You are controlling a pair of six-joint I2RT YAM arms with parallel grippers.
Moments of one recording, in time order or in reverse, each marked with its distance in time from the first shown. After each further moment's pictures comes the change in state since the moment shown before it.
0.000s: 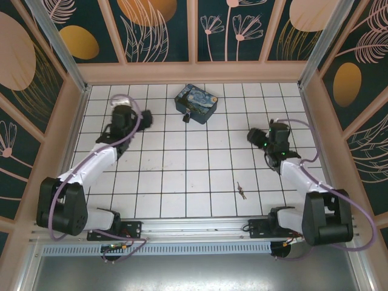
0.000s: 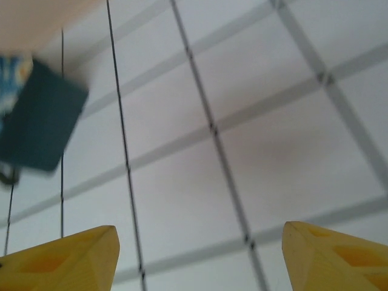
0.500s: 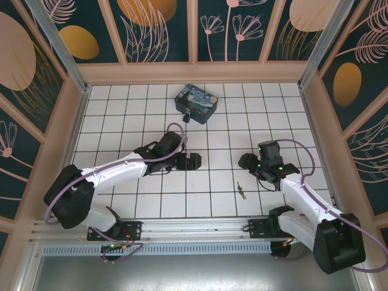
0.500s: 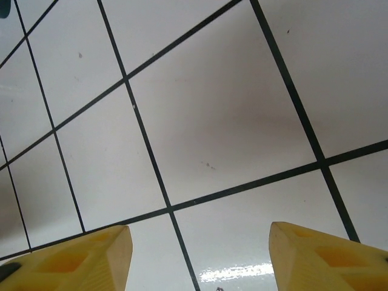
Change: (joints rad) left arm -0.456 0.105 0.000 -0.185 0.299 -0.234; right arm 0.151 -0.192 -0.079 -0.346 -0.079 0.211
